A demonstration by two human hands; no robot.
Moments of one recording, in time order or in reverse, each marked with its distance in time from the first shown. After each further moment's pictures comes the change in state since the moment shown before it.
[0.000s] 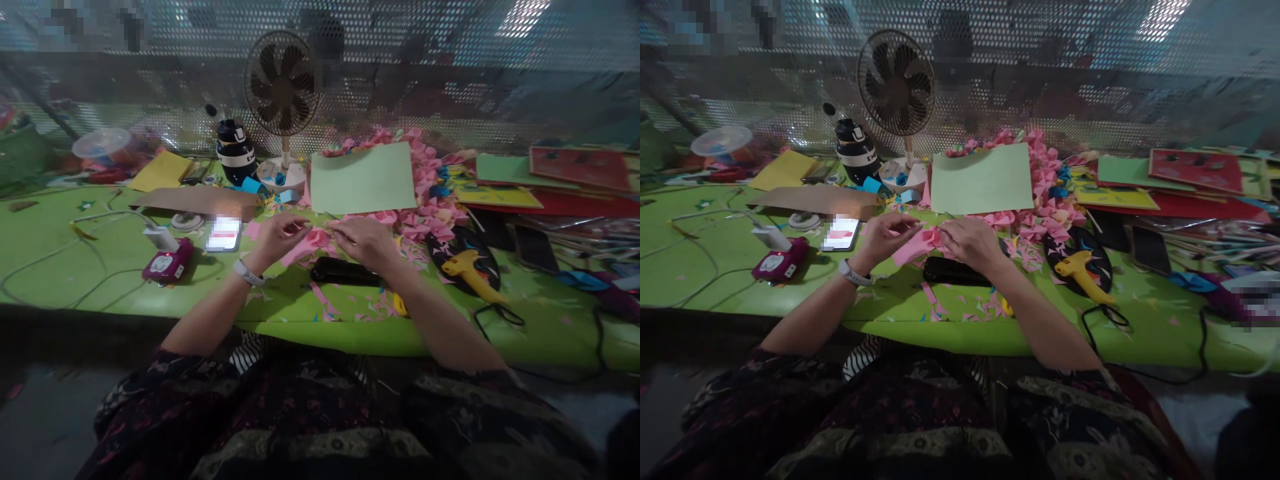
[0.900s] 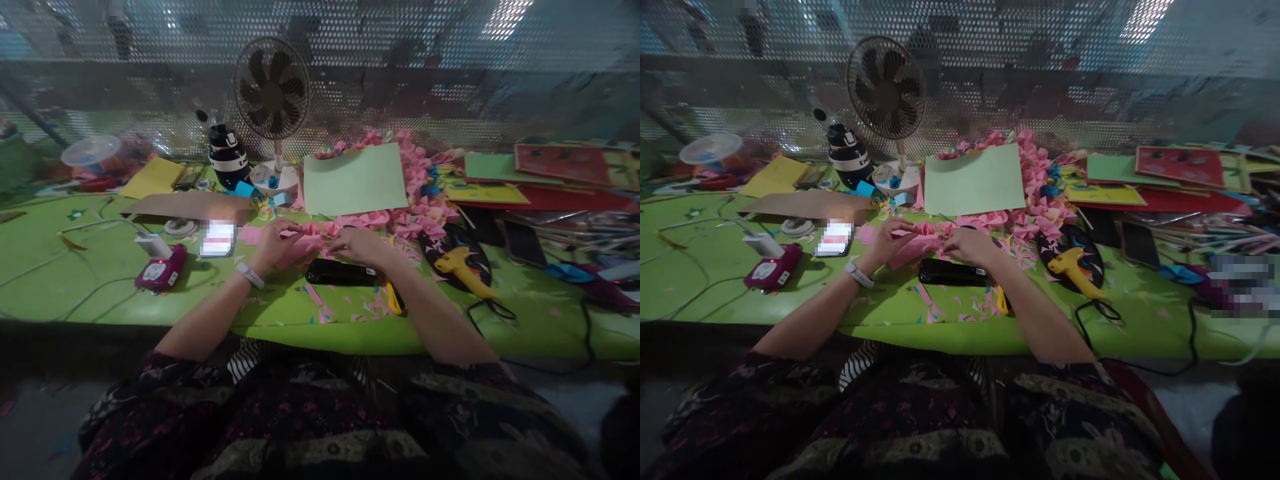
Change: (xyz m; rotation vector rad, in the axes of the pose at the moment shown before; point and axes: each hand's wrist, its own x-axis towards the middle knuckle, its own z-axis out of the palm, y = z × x) left_hand -0.005 -0.039 0.020 0.028 -0.011 -0.109; right_hand 0.004 0.018 -0.009 0.047 -0.601 0.166
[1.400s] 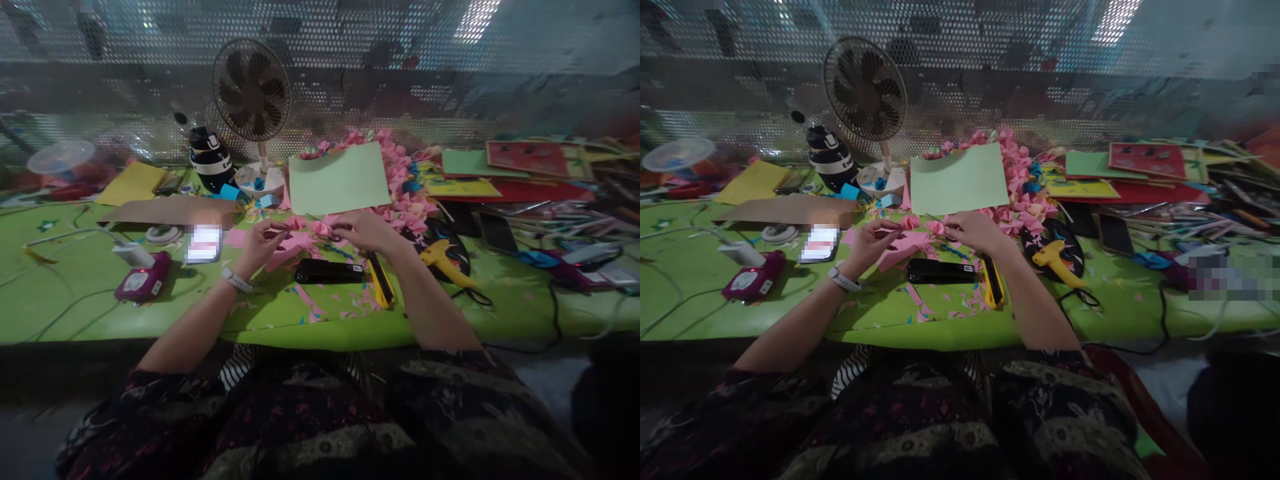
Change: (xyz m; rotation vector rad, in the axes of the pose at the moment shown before) left_hand -0.004 0.019 -0.005 -0.363 -0.044 -0.286; right_hand -0.016 0.021 -0.023 0.116 0.198 0.104
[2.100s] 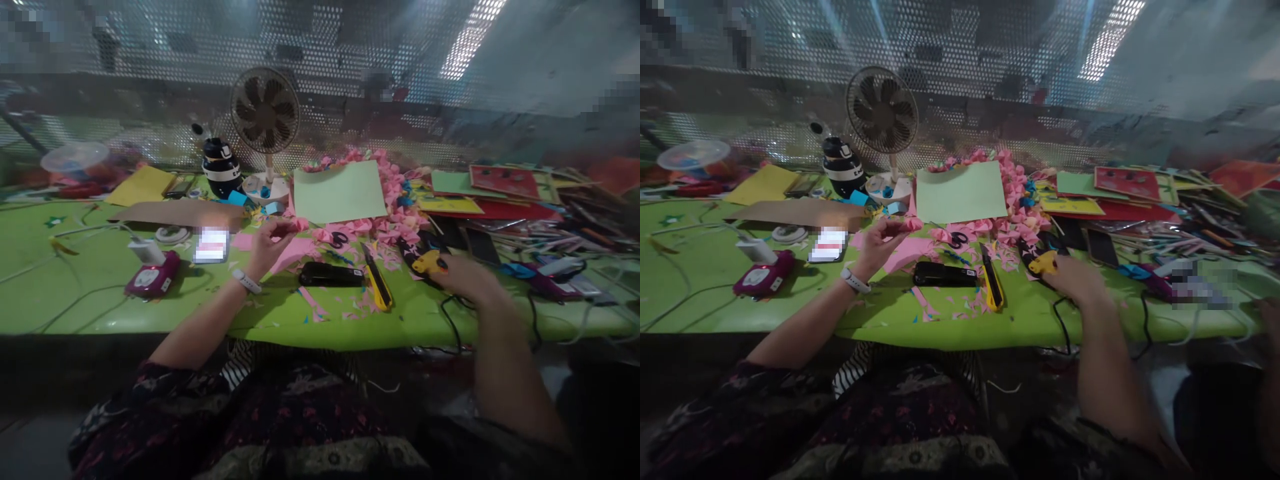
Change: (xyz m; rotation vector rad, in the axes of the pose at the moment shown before) left_hand 0.000 0.009 0.006 0.031 0.132 0.323; right_hand -0.146 0.081 -0.021 -0.398 -0.153 0.809
